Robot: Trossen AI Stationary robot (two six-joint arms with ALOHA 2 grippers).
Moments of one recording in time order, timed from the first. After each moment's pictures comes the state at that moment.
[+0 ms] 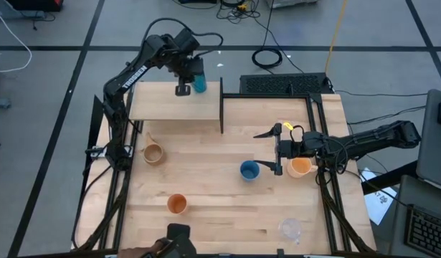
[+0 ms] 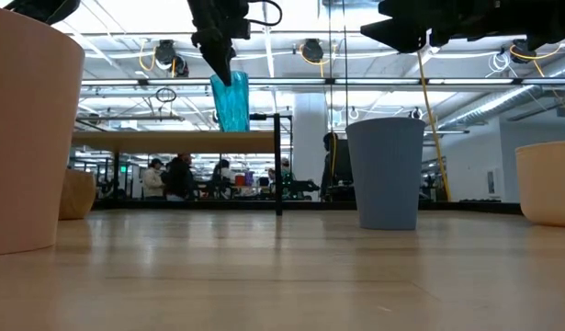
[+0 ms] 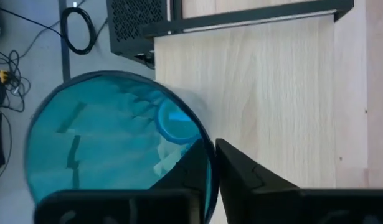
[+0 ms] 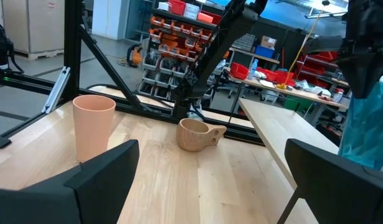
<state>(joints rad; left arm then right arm) 0.69 1.95 2.33 -1.50 0.04 0.76 0.09 0.93 0.40 0.51 0.10 -0.23</state>
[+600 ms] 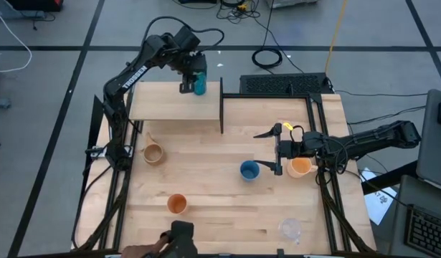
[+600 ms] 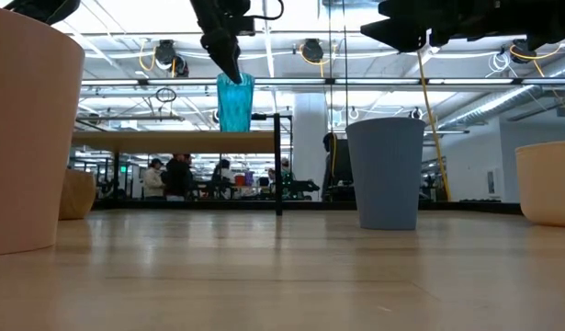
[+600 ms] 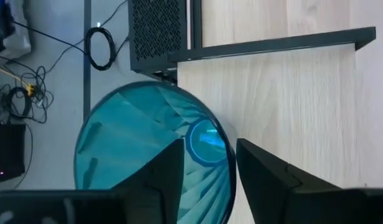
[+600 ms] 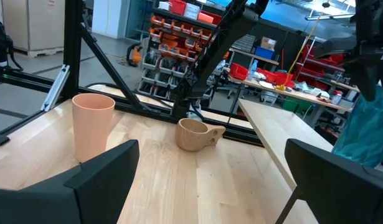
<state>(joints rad) 0.69 1.96 2.33 -1.40 0.04 0.75 0.09 0.93 0.40 0.51 0.10 -0.25</state>
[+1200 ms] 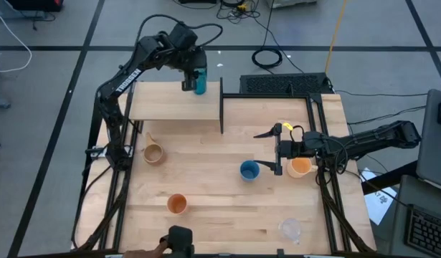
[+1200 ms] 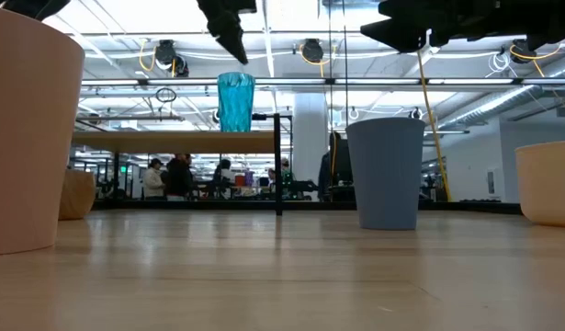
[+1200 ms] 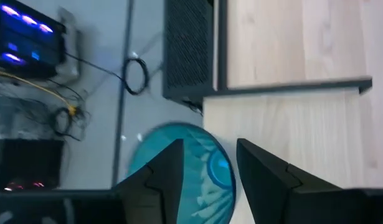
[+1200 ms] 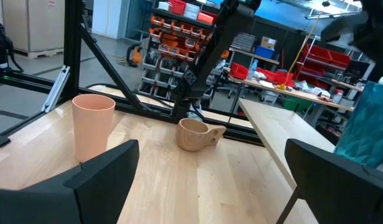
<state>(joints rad) 0.64 1.90 2.36 -1.30 -0.01 0.72 0.09 0.93 0.40 0.51 0.10 -0.24</state>
